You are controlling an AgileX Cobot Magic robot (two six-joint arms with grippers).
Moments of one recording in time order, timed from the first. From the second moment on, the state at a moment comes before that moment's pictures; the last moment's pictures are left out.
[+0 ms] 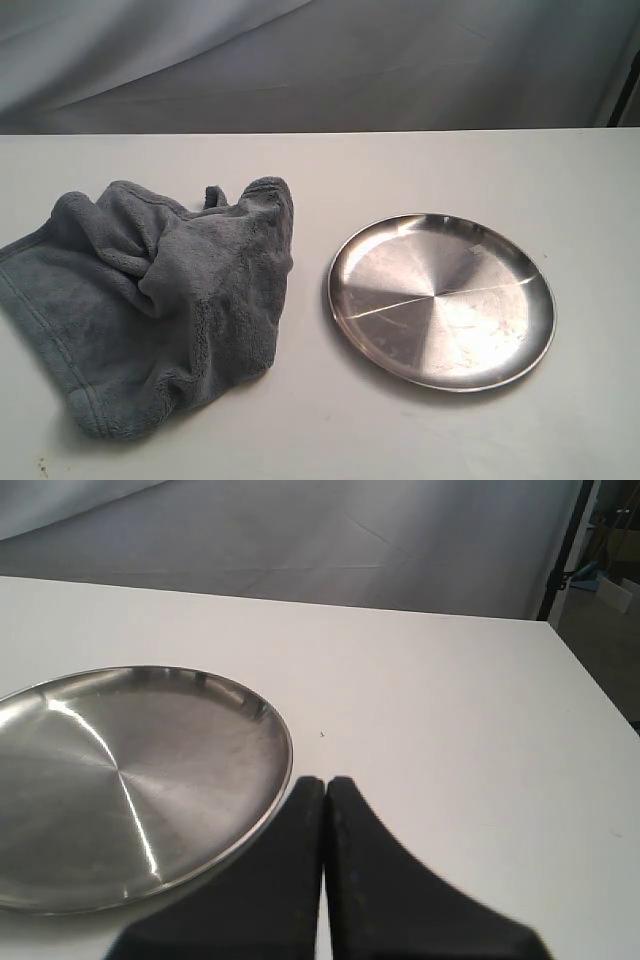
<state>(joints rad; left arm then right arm) -0.04 0.00 0.00 0.24 -0.62 -0.32 0.01 0.01 0.00 0.00 0.34 -0.07</state>
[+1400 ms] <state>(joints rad) -0.18 1.20 -0.68 0.35 -0.04 -0.28 0.01 0.01 0.00 0.00 0.34 -0.07</state>
